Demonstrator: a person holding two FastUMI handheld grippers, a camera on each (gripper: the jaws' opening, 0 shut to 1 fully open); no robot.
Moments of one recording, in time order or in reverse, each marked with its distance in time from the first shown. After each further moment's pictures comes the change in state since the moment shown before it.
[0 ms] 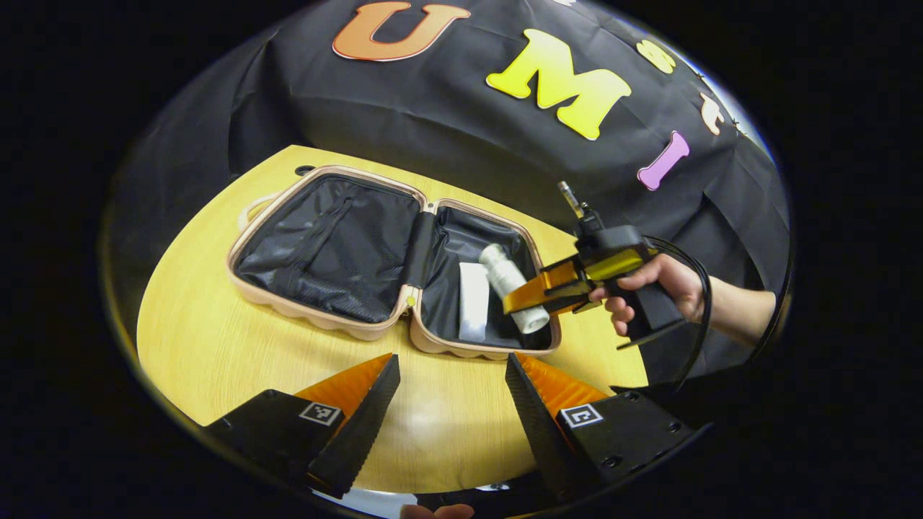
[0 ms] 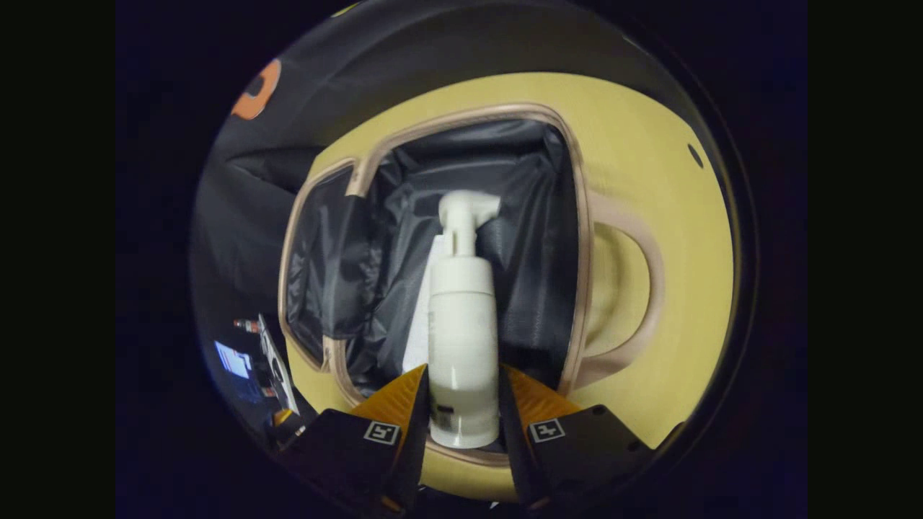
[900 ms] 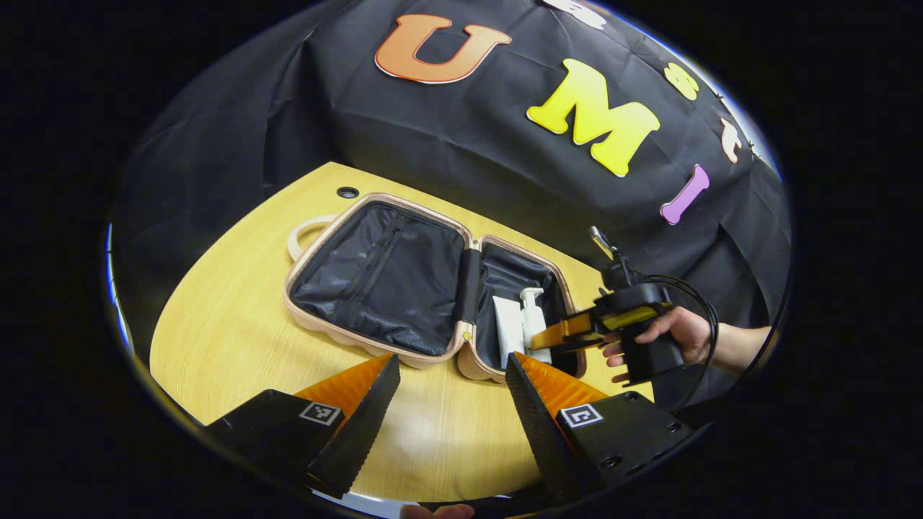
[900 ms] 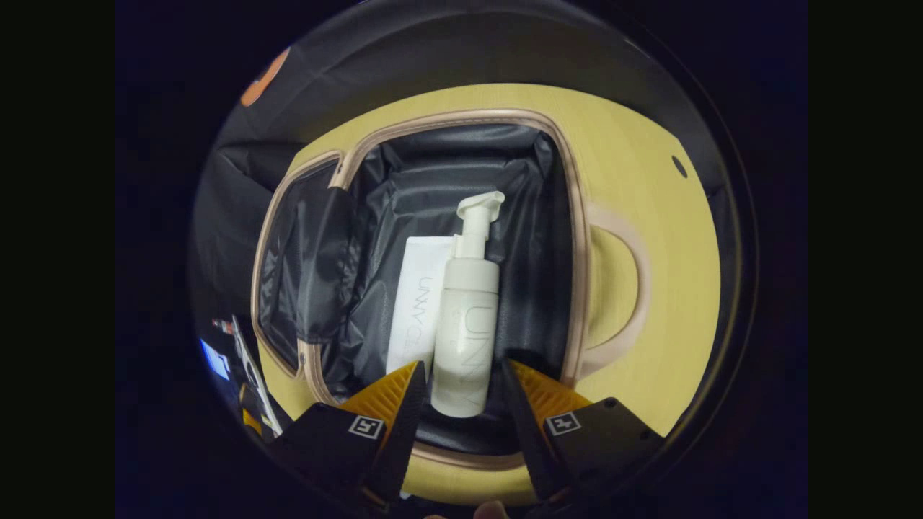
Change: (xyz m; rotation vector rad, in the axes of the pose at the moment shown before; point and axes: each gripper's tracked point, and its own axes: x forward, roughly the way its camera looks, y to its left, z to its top) left arm -0.014 0.065 0.049 -0.036 -0.118 0.091; right arm -0.006 -0.005 -0.004 -0.136 -0.124 -0.153
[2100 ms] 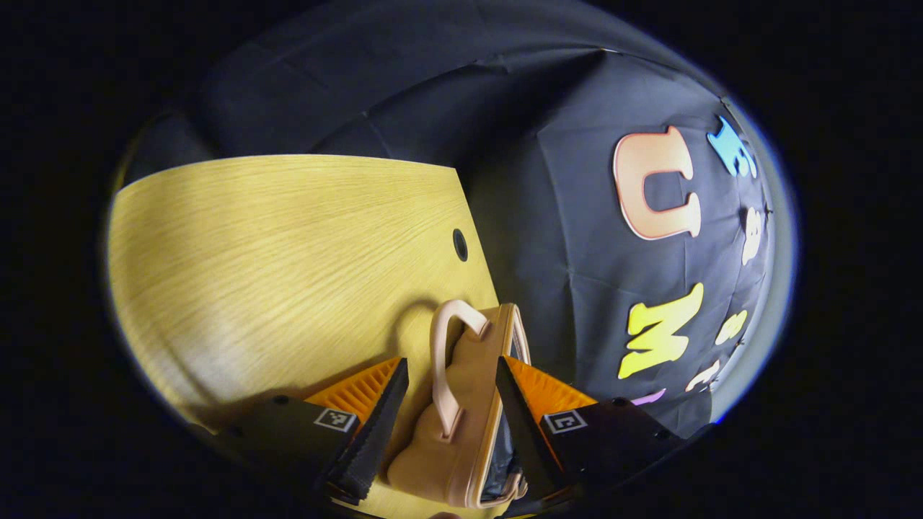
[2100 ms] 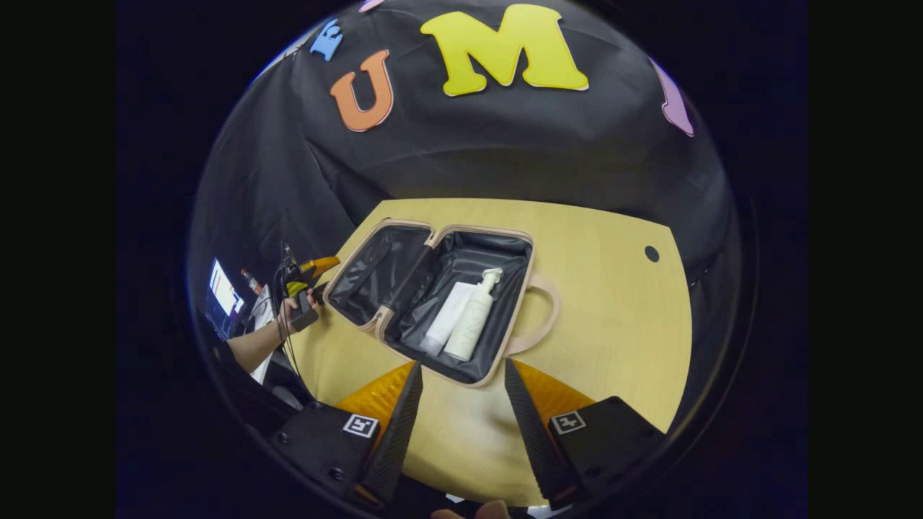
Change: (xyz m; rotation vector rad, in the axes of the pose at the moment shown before) left arm 0.145 0.230 0.098 -0.826 -0.198 -0.298; right arm -0.142 -0.027 -0.023 -0.204 -0.374 0.170
